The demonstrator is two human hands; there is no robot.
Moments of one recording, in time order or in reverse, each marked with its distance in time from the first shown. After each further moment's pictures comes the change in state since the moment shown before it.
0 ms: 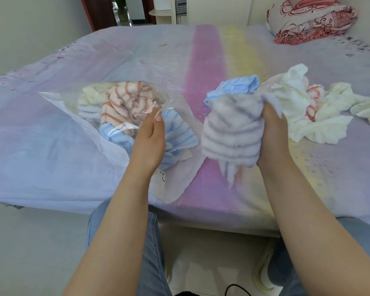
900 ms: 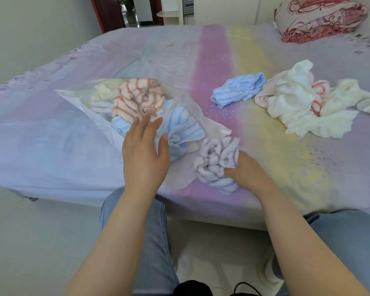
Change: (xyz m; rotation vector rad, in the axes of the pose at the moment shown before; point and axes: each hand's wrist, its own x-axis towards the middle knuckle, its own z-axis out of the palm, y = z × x) left_hand -0.047 -0.027 -0.025 0.511 0.234 0.332; right_hand -0.039 0.091 -0.030 -1.079 -0.508 0.085
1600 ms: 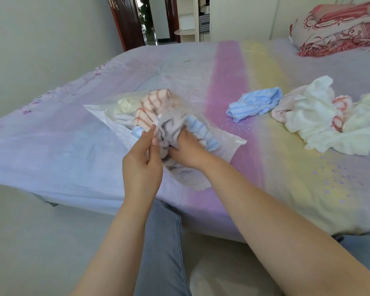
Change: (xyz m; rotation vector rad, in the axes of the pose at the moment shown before) left_hand 0.010 -0.011 -0.032 -0.309 0.116 -0.250; right_hand 0.098 -0.144 0.067 -0.070 -0.050 -0.297
